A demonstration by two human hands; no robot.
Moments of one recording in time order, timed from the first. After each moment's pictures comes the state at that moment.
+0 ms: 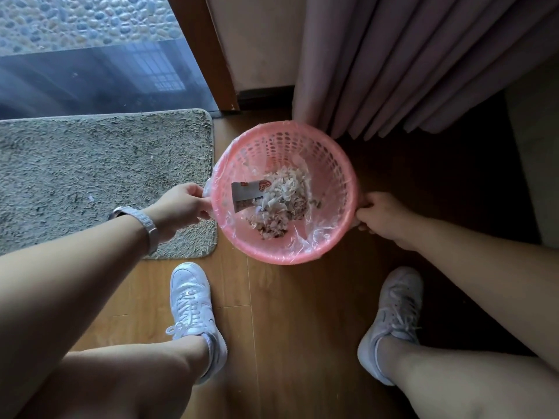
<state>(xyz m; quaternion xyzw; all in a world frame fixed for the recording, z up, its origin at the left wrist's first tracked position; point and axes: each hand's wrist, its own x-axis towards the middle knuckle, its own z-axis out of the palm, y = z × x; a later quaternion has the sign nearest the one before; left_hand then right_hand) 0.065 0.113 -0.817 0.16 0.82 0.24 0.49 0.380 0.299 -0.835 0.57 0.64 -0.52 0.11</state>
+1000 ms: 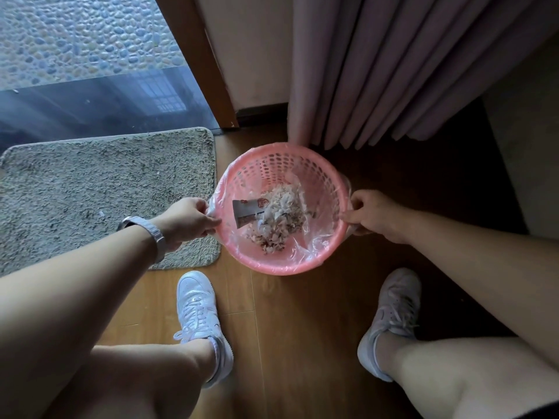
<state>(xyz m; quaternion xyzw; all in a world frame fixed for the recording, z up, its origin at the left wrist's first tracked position) 0.080 0.108 -0.791 0.21 0.83 0.19 0.48 0.377 0.297 -0.802 0.53 0.61 -0.58 0.09</state>
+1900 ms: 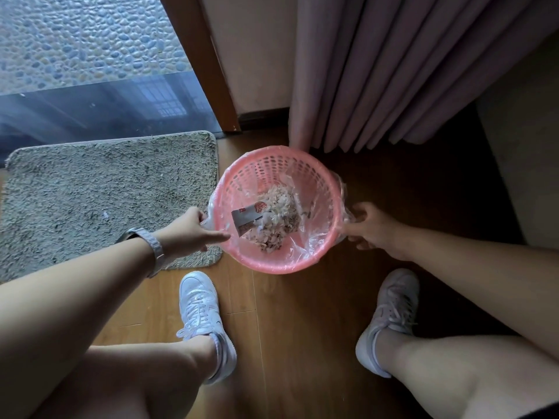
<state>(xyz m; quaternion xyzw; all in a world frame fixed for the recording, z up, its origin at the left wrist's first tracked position) 0.083 0.079 -0.783 0.26 0.84 0.10 0.46 0.396 0.274 -0.813 0.55 0.57 -0.60 0.10</state>
